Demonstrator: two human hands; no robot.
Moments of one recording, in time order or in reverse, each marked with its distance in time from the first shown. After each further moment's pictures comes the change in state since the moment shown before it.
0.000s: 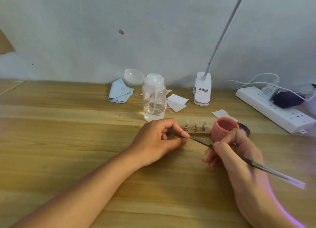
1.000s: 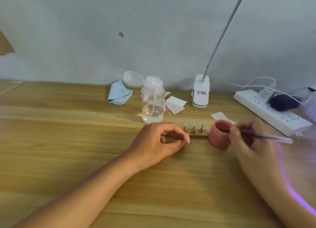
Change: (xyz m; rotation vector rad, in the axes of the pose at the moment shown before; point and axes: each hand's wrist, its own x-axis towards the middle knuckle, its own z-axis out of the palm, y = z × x) left_hand -0.006 0.013 0.000 0.024 -0.013 0.025; right_hand 0.039 0.013 -0.040 -0.620 0.209 -0.223
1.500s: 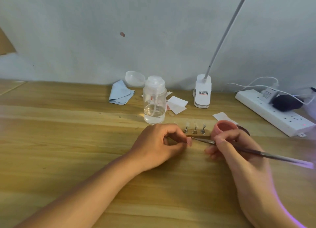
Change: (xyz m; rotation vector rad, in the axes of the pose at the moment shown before) left_hand 0.000 -0.005 0.002 0.088 -0.010 -0.011; right_hand -0.033 -0.032 0.019 0.669 -0.109 0.214
